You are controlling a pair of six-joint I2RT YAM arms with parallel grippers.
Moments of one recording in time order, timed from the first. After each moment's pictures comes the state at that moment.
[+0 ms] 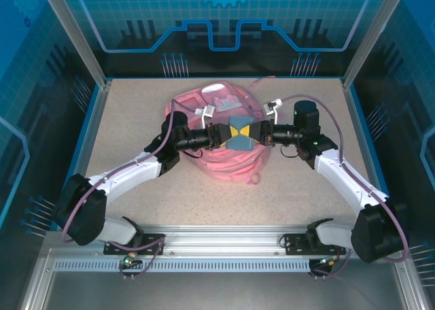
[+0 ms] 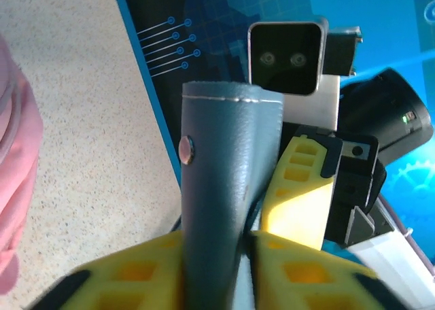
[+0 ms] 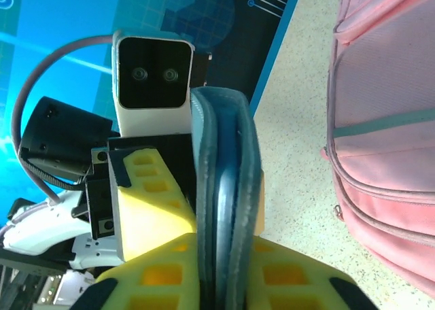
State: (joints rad) left arm -0.55 1.40 0.87 0.40 0.69 -1.15; right arm 0.29 1.24 0.90 -0.04 -0.99 0.84
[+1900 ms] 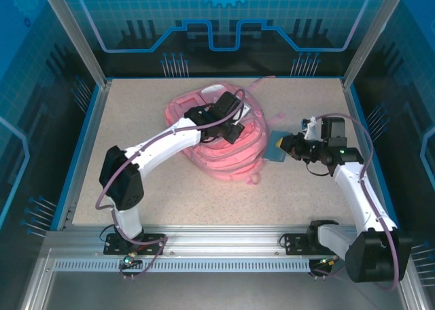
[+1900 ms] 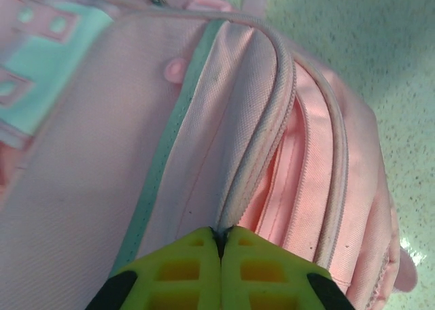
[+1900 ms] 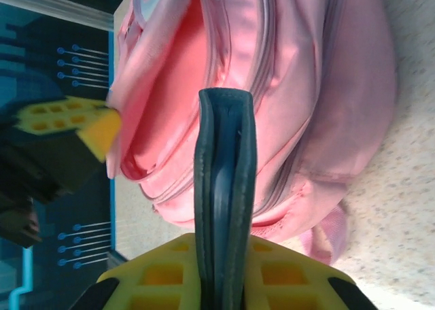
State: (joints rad) left arm -0.73 1.81 1.65 -0.72 -0.12 -0.06; right arm 0.01 1.07 0.83 -0.57 -0.72 0.60
